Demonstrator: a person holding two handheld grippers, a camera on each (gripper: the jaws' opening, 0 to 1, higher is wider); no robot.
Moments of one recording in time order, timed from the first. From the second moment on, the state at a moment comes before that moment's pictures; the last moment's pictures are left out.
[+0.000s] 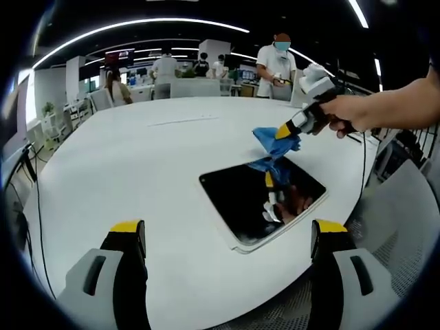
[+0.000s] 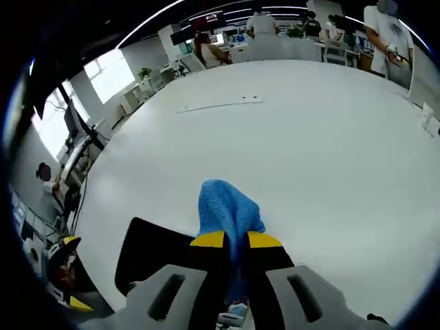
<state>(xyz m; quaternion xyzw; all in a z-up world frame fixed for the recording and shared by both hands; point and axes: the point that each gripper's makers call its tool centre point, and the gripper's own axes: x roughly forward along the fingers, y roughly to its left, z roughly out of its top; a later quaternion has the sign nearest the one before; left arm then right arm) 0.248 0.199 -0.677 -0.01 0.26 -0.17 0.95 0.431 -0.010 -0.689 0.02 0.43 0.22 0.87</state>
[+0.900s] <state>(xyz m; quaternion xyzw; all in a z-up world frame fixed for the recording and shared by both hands) 0.230 0.192 -0.687 0.02 0.29 -0.20 0.94 0.392 -0.121 -0.670 0.04 0.47 0.19 0.86</state>
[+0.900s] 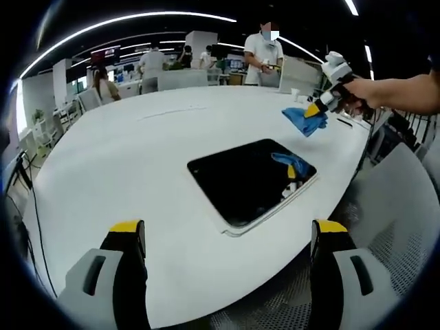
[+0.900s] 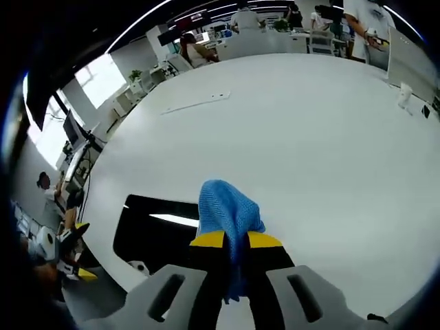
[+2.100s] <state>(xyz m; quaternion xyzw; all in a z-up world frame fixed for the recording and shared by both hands) 0.240 0.210 -0.674 -0.01 0.28 -0.17 0.95 0.370 -0.118 -0.733 -0.08 0.47 0.27 0.84</state>
